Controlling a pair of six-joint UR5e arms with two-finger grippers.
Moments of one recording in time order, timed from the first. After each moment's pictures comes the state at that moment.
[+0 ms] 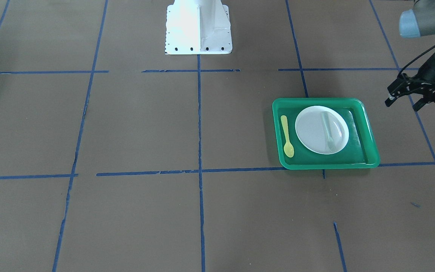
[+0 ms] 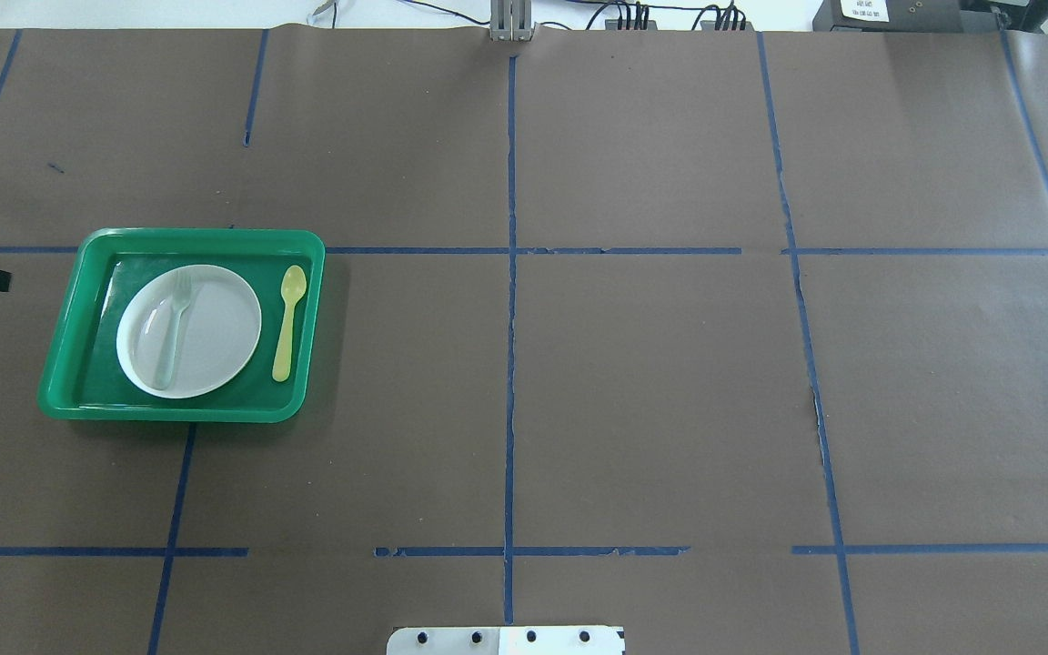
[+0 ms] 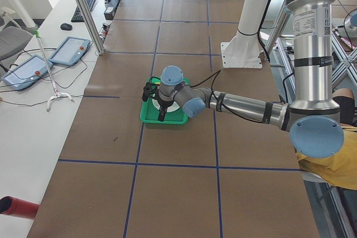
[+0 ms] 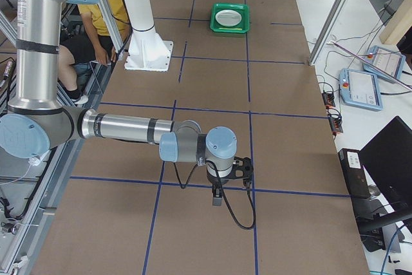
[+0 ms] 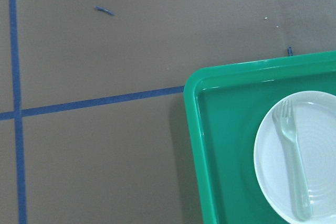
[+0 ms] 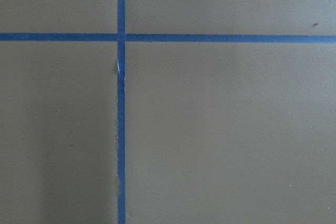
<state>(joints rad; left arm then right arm) -1.07 -1.49 -1.82 -2.18 -2.18 -0.75 1.58 -1.70 1.64 -1.50 2.28 0.01</state>
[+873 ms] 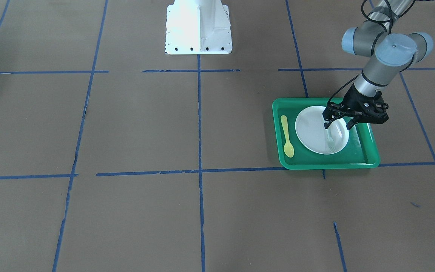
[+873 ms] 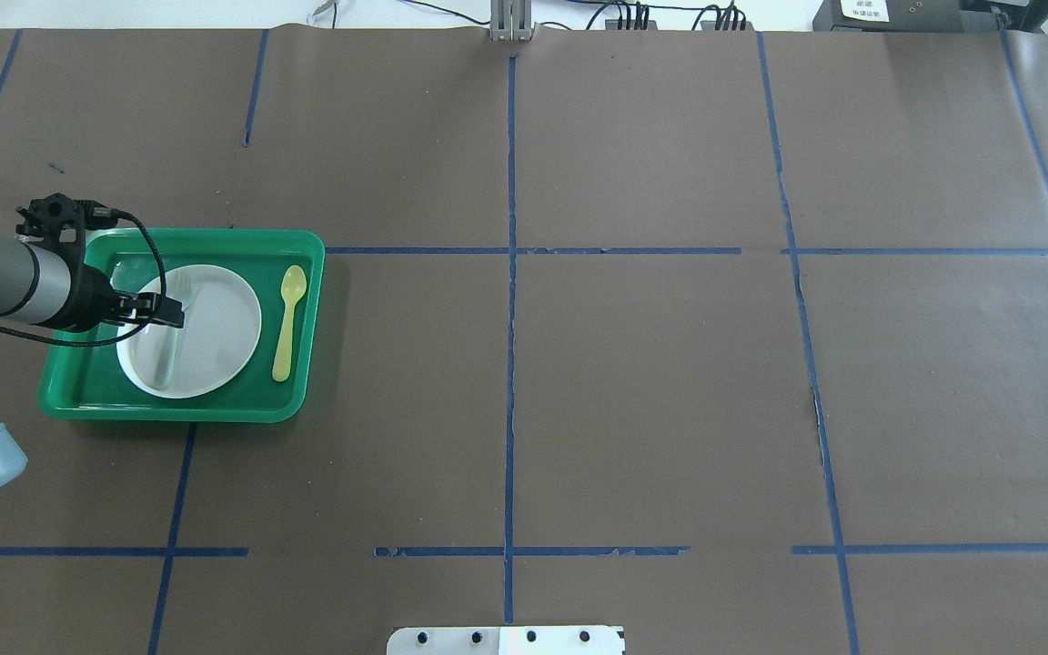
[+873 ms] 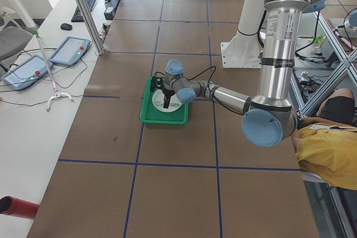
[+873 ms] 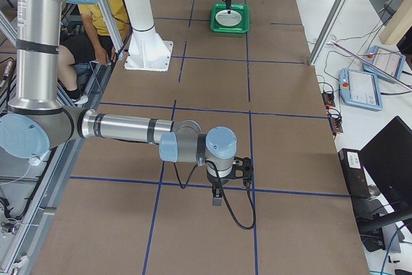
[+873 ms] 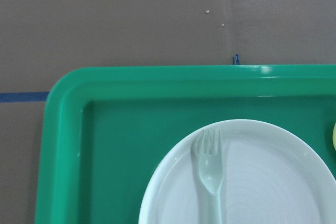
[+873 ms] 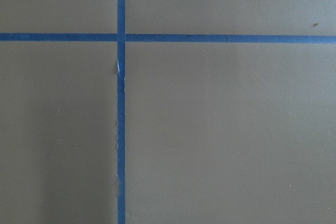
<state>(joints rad) -0.79 -1.65 -1.69 -2.19 -1.98 -0.99 1.58 -1.70 1.64 -1.50 2.28 0.01</state>
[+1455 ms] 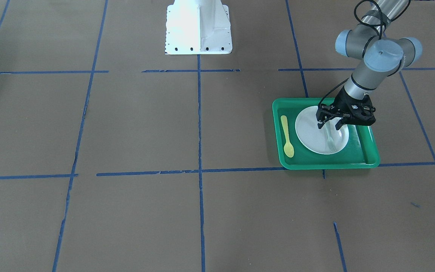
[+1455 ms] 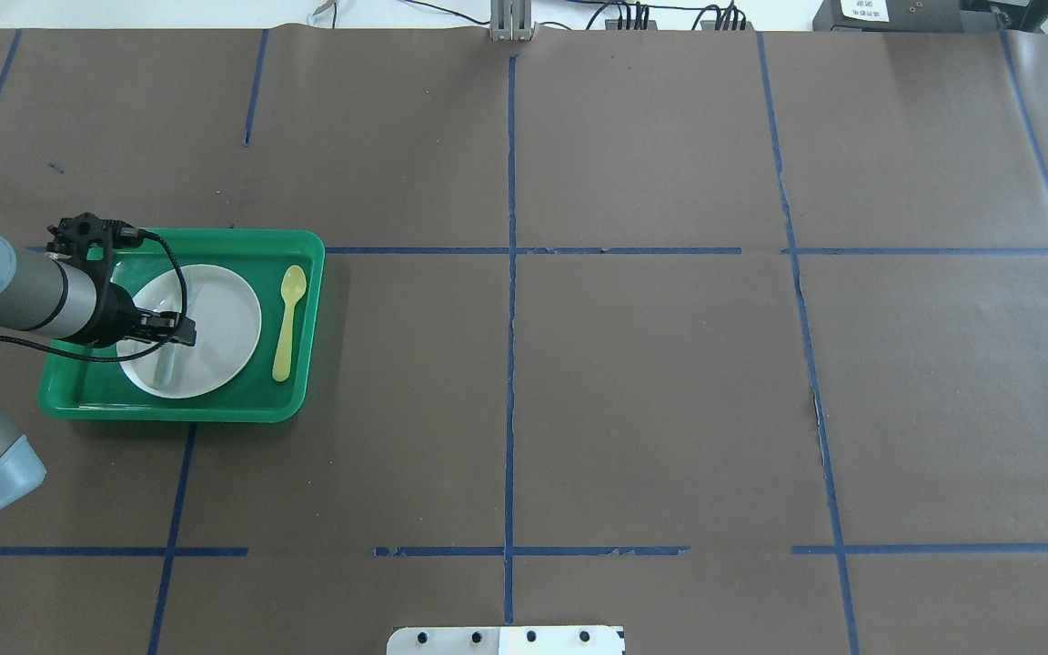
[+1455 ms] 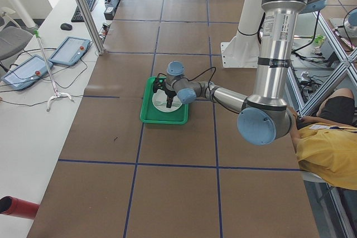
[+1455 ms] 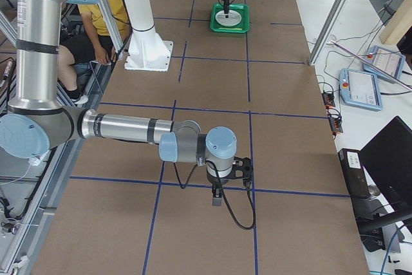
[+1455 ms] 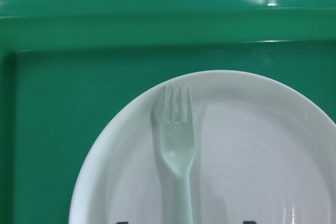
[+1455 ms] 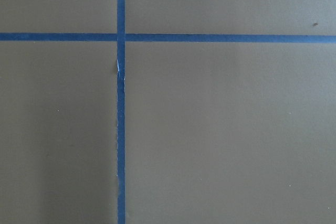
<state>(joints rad) -0.75 -1.66 -1.67 -2.19 -1.98 -0.99 1.58 -1.70 1.64 -1.50 2.28 0.01</state>
